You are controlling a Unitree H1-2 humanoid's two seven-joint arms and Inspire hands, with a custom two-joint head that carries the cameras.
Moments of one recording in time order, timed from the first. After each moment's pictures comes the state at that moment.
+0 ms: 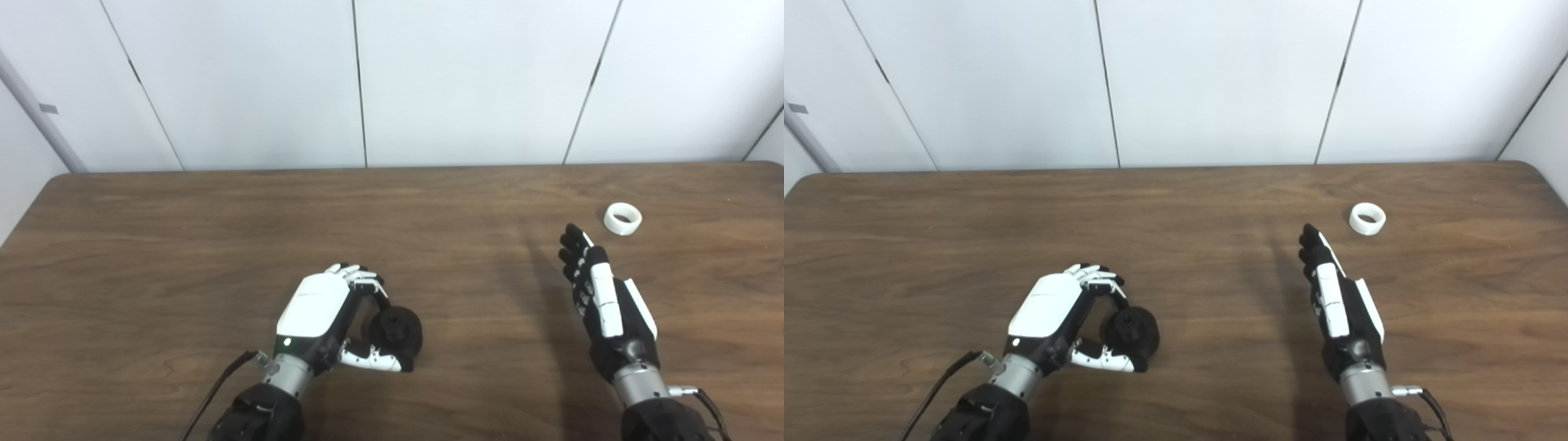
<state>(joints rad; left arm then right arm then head) -0.04 0.21 -0.37 -0.23 0.93 0.14 -0.09 0.05 -0.06 -0.04 -0.38 0.04 0.35 0.03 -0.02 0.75</state>
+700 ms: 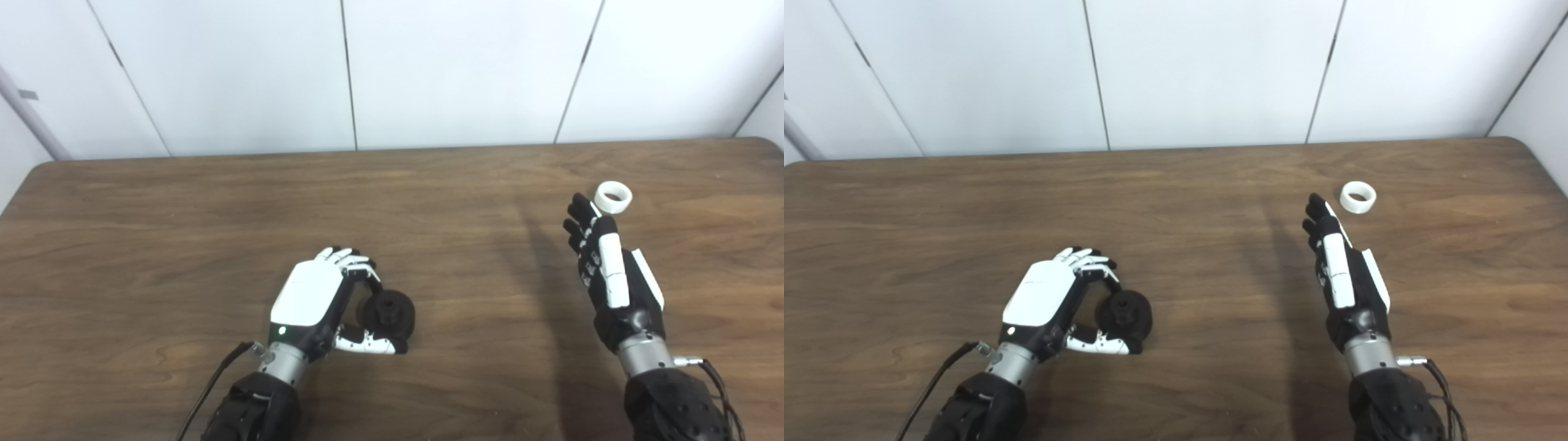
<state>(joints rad) -0.04 0.21 -0.37 -0.18 0.95 0.08 -0.03 0.04 -0.08 -0.07 -0.42 0.05 0.36 0.02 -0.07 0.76</state>
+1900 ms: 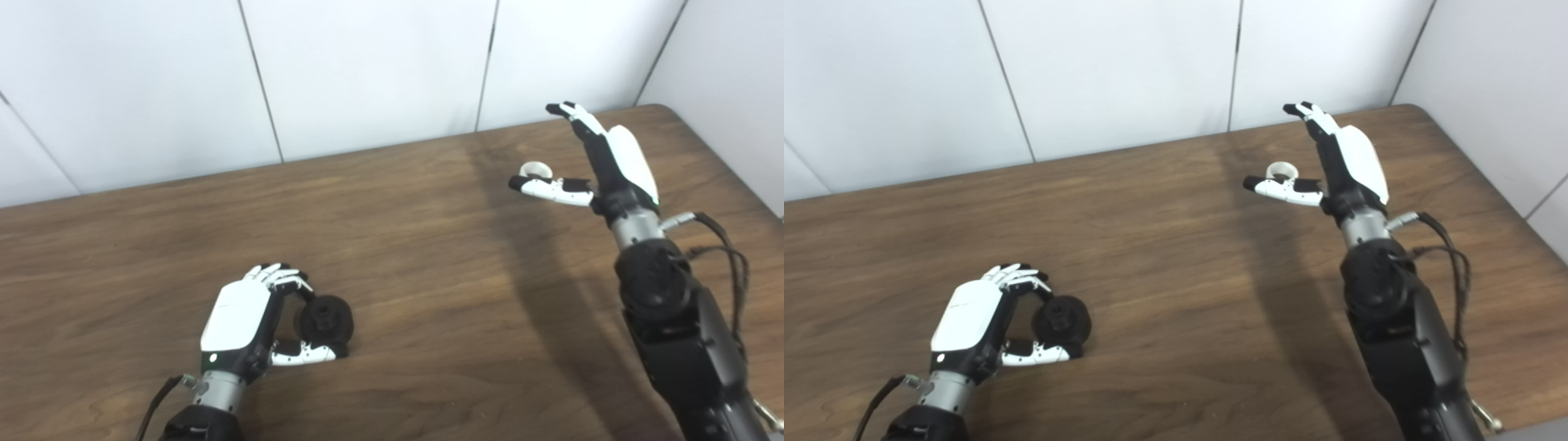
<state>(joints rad) -0.06 0.23 -0.33 -0.12 0.91 0.03 -0.01 -0.22 -0.39 -0.03 -0.26 -0.56 0.39 0.03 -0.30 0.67</state>
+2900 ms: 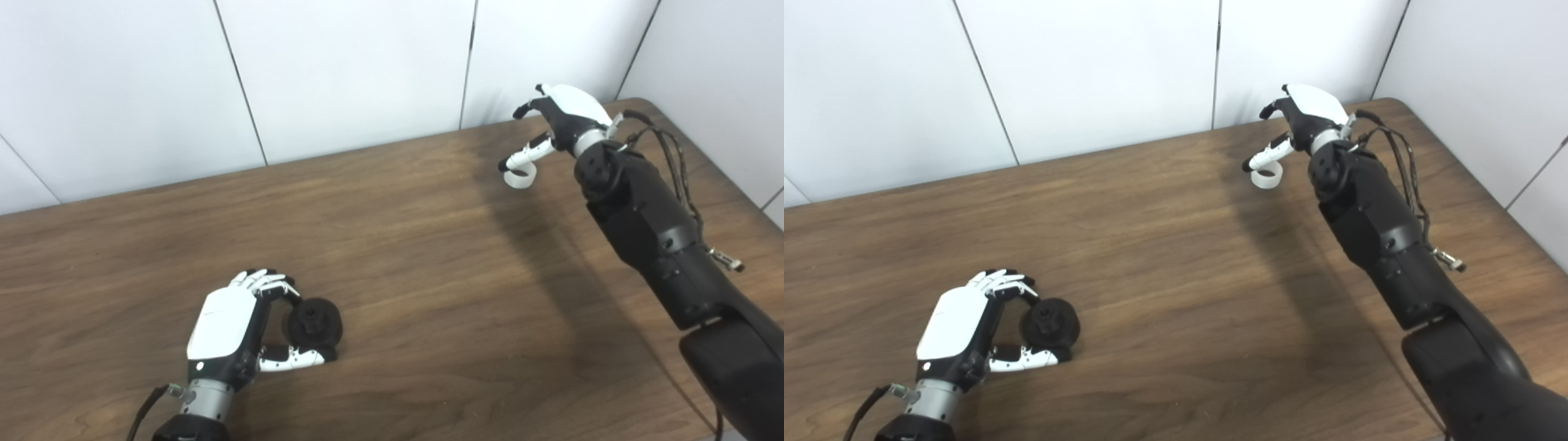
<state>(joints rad) -0.06 0.24 -0.33 -0.11 0.91 0.03 -0.01 -0.63 -0.55 0.16 0.29 -0.74 0.47 0.27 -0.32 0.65</state>
